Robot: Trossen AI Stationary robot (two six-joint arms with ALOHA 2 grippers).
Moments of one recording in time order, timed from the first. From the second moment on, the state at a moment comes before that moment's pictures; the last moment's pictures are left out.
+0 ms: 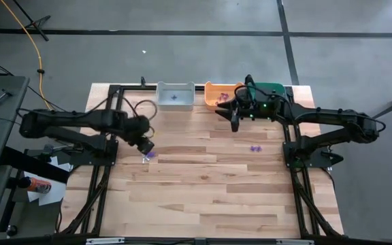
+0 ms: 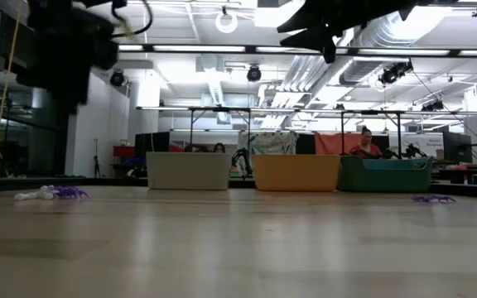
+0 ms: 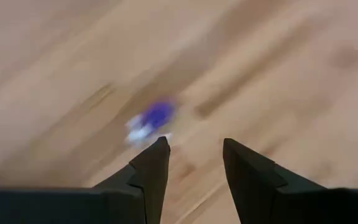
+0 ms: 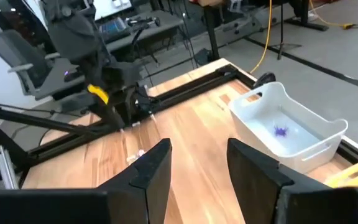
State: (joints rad) left arm 0.06 1.03 0.83 -1.01 0.03 -0.91; right arm -0.26 1.16 0.88 0.03 -0.06 0.28
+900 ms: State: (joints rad) left arm -0.10 1.17 0.46 -0.67 0.03 -1.56; right arm -0.26 1.16 0.88 -0.07 -0.05 0.26
